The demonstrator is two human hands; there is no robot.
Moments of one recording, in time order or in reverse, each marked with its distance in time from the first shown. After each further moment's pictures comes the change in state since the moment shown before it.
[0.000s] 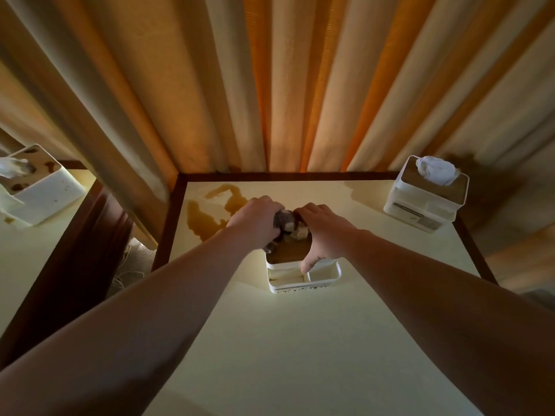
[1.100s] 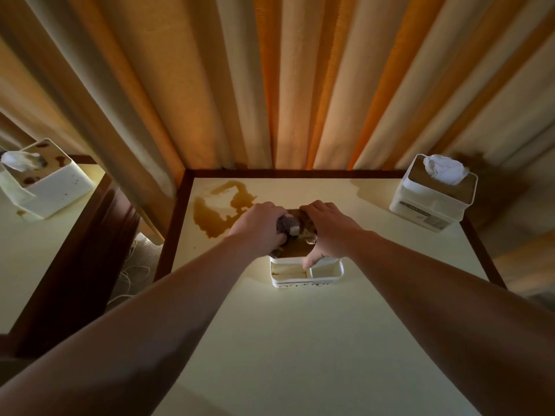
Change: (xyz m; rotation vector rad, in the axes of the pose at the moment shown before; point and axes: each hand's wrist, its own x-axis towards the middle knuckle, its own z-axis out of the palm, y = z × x) left_hand -0.025 0.000 0.002 -0.056 0.003 -0.009; right_hand -0.008 -0.010 -0.002 0.019 0.003 0.041
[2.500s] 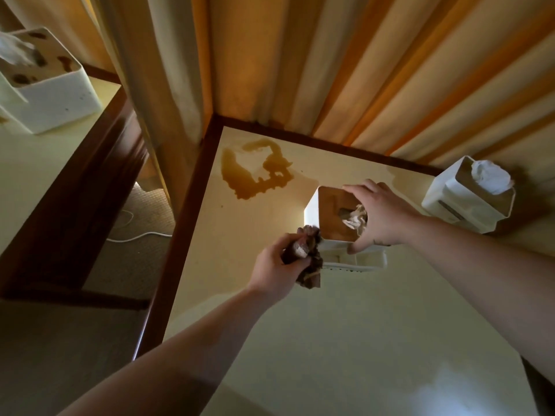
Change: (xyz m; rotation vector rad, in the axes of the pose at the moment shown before) left_hand -0.106 -0.057 0.114 -1.090 0.144 -0.311; right_hand 0.014 -0.035 -0.010 -0.180 -0.091 0.129
